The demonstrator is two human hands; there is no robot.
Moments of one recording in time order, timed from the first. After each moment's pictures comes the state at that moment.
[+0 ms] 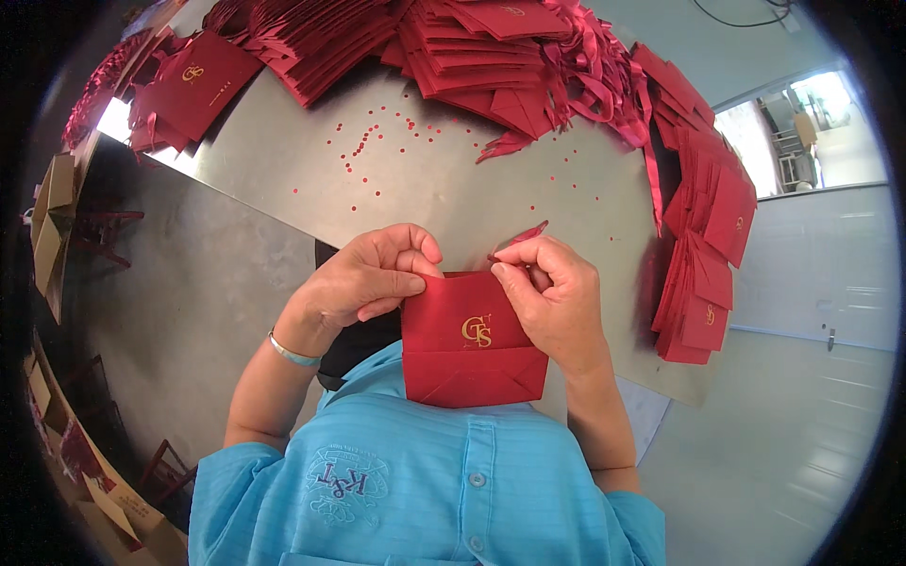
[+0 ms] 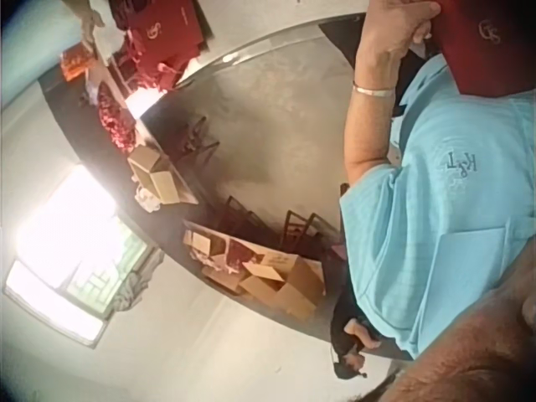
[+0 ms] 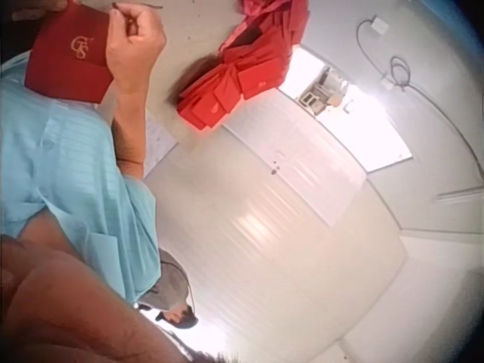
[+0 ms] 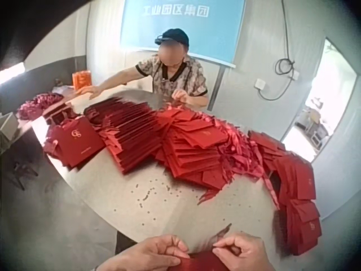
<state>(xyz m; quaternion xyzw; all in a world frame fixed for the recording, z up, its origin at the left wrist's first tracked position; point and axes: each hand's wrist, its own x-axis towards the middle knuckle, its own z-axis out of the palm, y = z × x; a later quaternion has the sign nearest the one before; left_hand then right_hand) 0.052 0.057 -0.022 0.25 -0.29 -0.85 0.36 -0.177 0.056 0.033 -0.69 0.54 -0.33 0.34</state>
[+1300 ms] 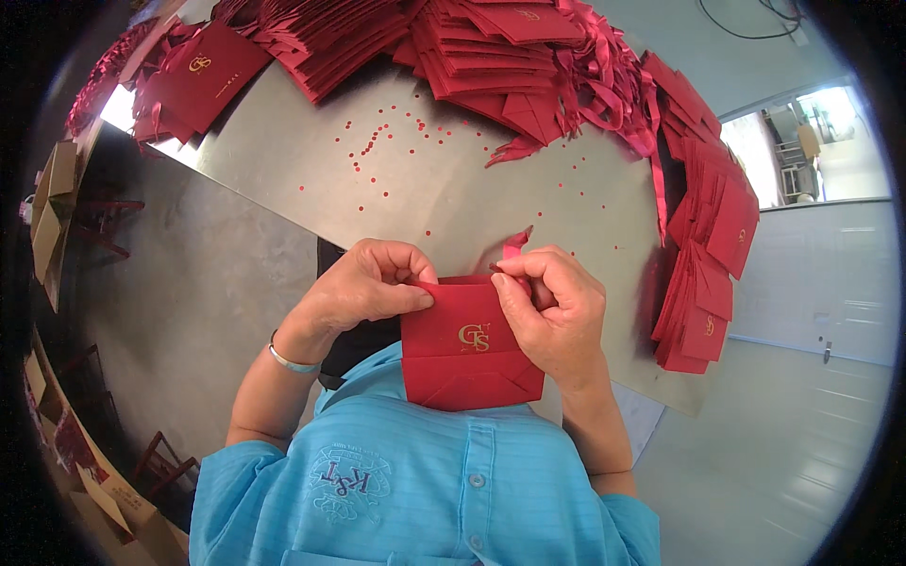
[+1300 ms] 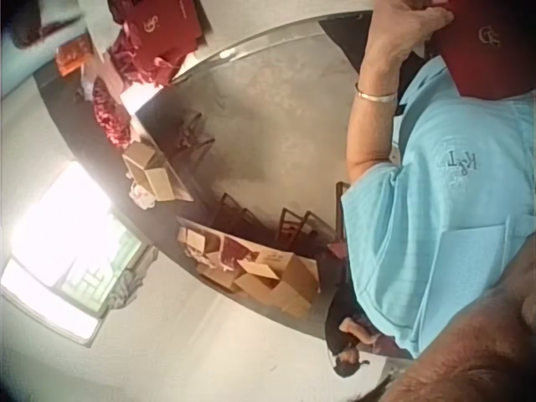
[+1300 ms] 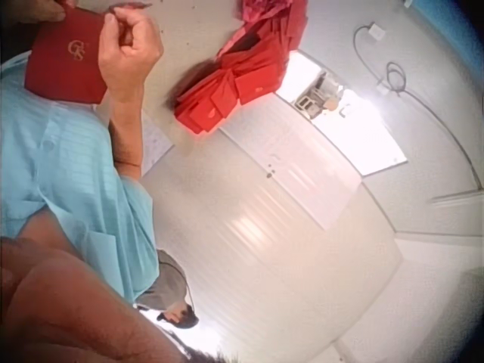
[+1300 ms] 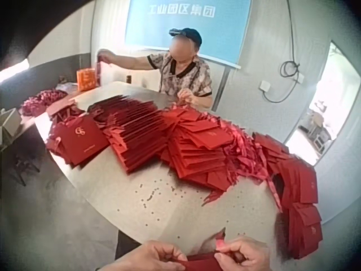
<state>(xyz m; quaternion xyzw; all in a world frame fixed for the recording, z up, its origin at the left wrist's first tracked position) 0.054 0.064 -0.014 0.38 -0.37 -0.78 0.32 -0.169 0.060 0.037 -0.74 0.47 -0.38 0.28</state>
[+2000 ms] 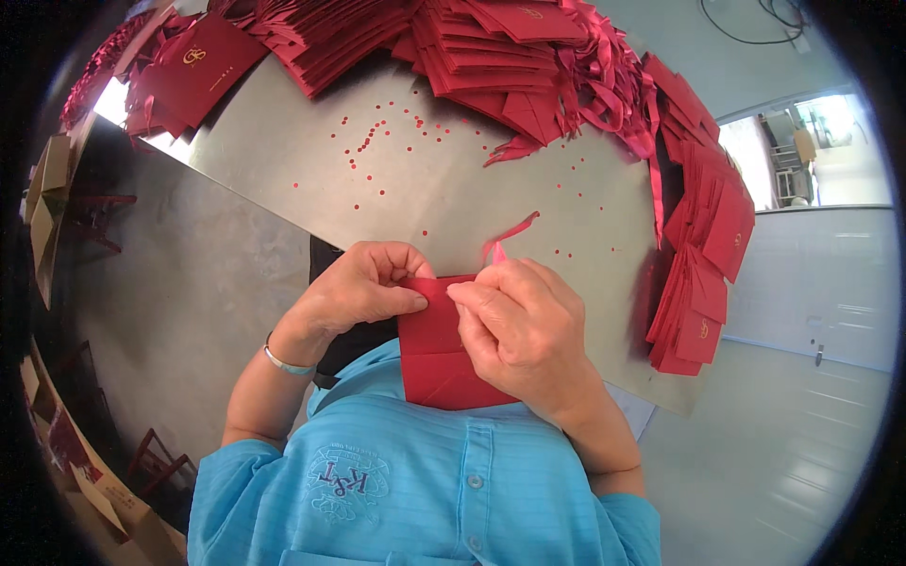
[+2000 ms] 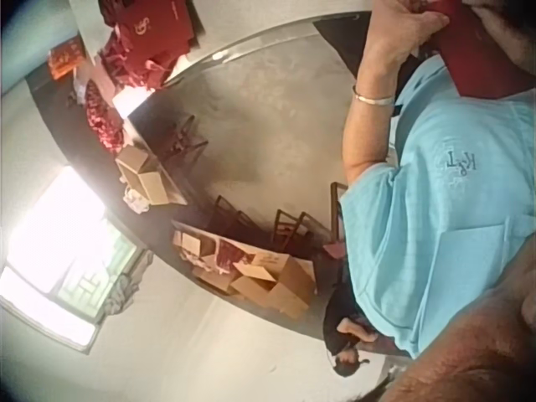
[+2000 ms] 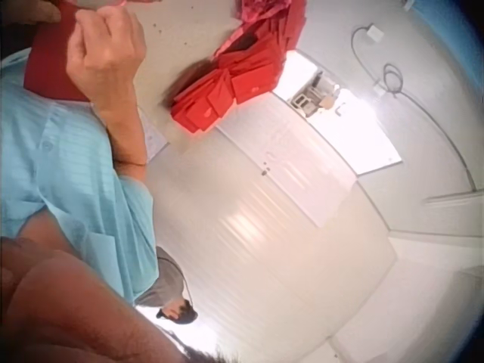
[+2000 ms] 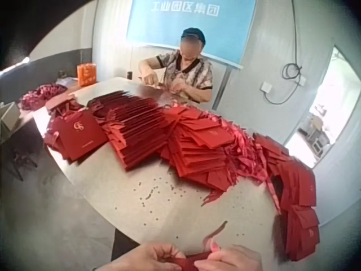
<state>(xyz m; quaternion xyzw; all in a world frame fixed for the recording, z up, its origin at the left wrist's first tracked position) 0.053 0.066 -0.025 0.36 -0.37 -0.79 0.34 -0.148 0.060 0.049 -0.89 0.33 -0.30 0.10</state>
